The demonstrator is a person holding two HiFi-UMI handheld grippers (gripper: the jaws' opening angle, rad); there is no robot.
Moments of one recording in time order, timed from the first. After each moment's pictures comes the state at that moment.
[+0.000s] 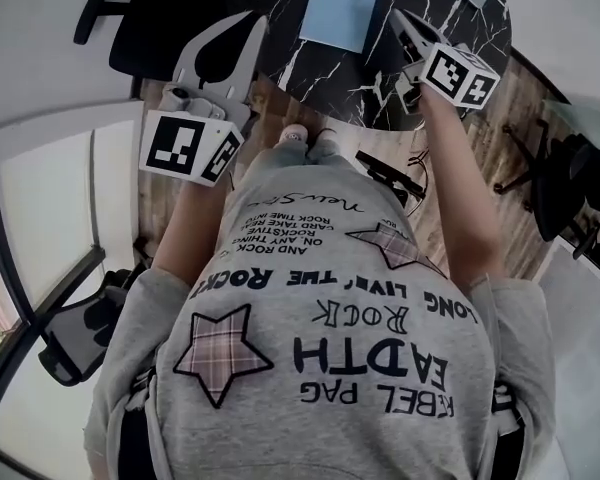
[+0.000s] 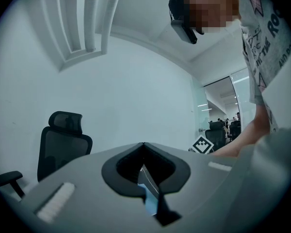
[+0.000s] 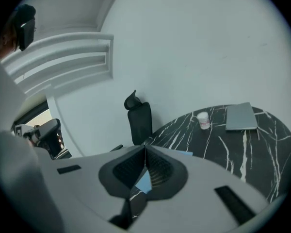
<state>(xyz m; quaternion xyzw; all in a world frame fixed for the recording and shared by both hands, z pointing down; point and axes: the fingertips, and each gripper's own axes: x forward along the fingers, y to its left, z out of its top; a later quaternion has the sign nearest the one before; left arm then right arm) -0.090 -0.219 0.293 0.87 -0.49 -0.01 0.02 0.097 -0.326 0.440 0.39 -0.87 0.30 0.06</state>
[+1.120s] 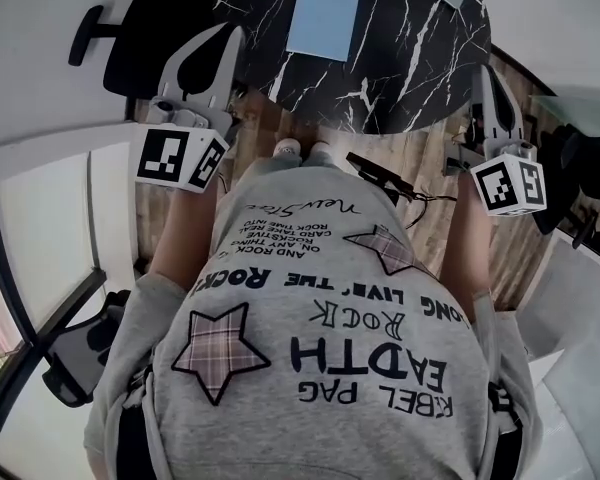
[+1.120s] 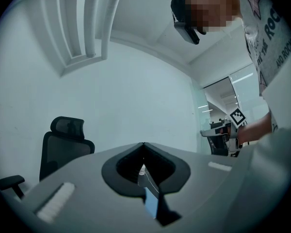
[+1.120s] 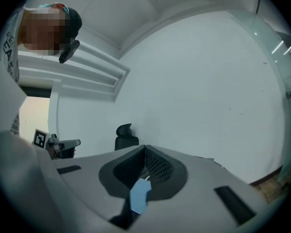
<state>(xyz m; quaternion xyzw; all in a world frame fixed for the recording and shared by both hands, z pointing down) -0.102 -0.212 0.279 0.87 -0.50 -0.02 0.01 0.208 -0.222 0.270 0.52 -0.85 0.08 -0.01</state>
